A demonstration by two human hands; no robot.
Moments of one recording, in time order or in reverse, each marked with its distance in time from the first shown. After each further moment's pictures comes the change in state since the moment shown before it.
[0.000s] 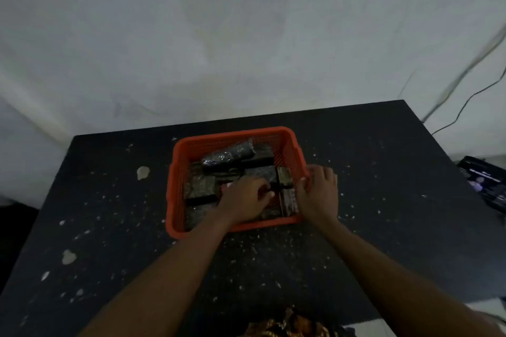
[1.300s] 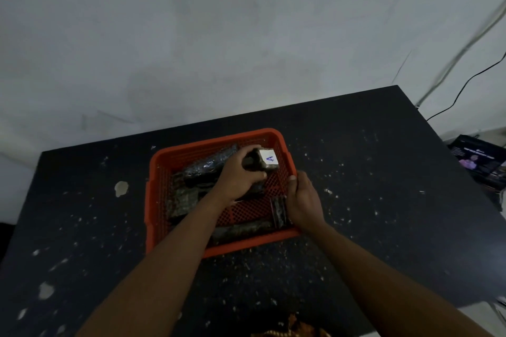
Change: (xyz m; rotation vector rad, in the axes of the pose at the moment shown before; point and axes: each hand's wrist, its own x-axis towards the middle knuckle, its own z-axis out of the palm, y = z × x) left_hand 0.070 0.011 -0.023 -0.838 0.075 -0.289; right_hand 0.020 0.015 0.028 0.214 -0.224 0.281
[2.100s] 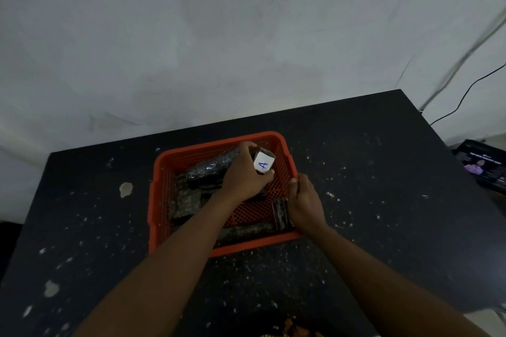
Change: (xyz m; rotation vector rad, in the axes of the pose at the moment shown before) left_hand 0.010 -0.007 0.008 0.447 0.126 0.123; right_hand 0.000 -0.004 -0.002 0.008 -0.033 0.016
